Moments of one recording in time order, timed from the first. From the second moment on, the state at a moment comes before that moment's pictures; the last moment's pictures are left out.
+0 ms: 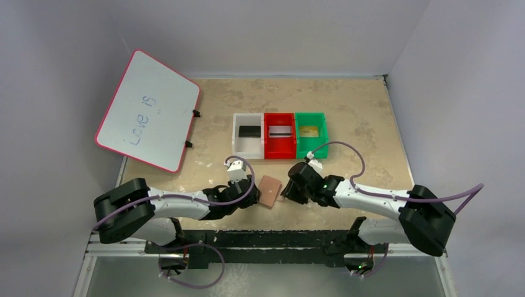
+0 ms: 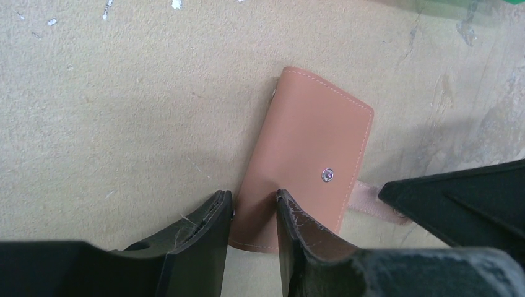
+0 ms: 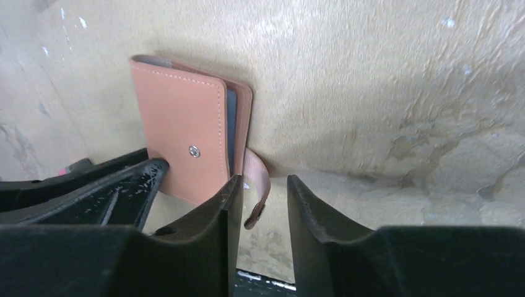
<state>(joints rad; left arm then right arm) -1.12 1.35 0.44 0.14 -0.45 -1.08 0.94 1.24 0.55 -0.31 0.19 1.26</state>
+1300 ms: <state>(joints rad) -1.17 1.16 0.47 -0.10 -0.63 -1.10 0.90 1.04 0.50 -0.26 0.17 1.15</state>
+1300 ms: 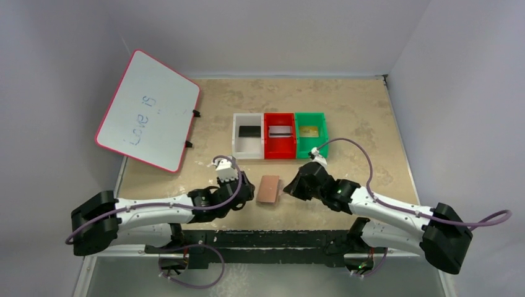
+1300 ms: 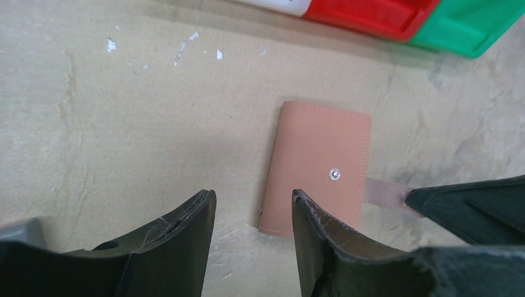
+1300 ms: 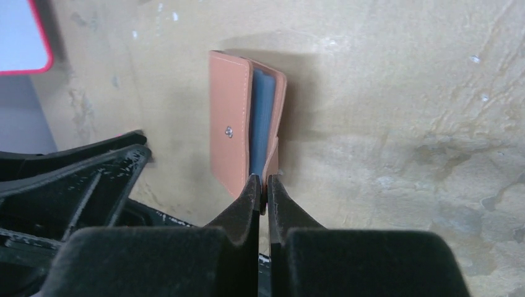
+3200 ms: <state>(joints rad) -1.18 1.41 0.73 -0.03 -0.52 -0.96 0.74 1.11 0.48 -0.46 0.36 1.30</state>
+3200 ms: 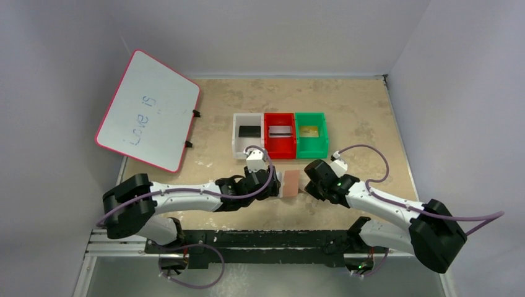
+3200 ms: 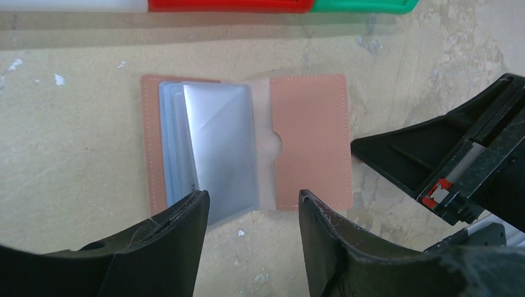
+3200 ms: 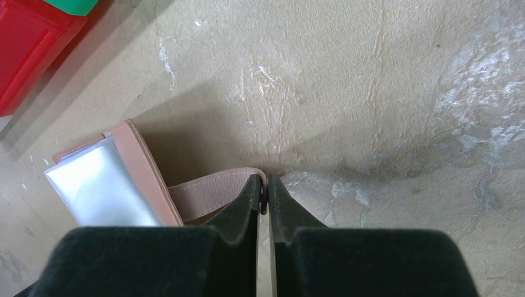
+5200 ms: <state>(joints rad) -1.19 1.58 0.81 -0.03 -0.51 -1.03 0.73 1.06 0.44 -0.43 0.36 1.30</state>
